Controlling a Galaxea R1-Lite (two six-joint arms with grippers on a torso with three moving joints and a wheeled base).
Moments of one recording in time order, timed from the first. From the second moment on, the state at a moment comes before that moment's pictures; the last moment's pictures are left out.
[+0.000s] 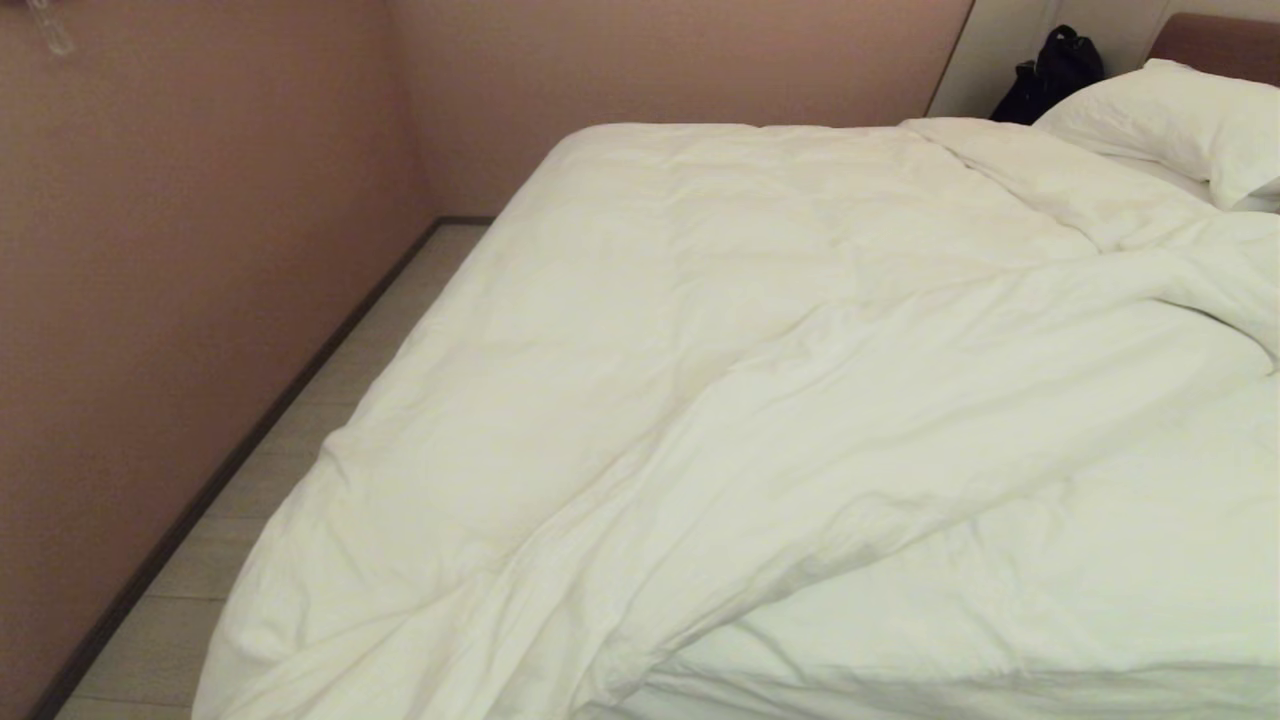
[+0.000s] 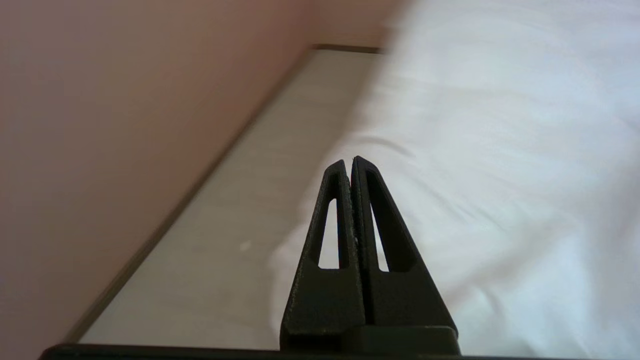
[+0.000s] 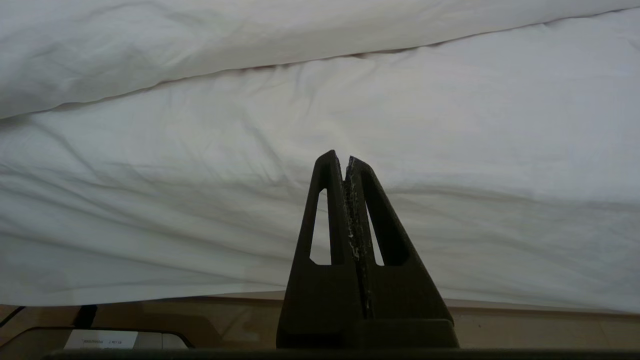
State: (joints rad) left arm -0.01 0.04 -0.30 0.08 0.17 0.03; right arm 0.01 0.00 0.00 0.00 0.01 -0.04
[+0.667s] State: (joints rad) left arm -0.01 0.00 -0.11 0.08 -0.03 0.04; right arm 0.01 0.00 0.00 0.00 0.01 -0.04
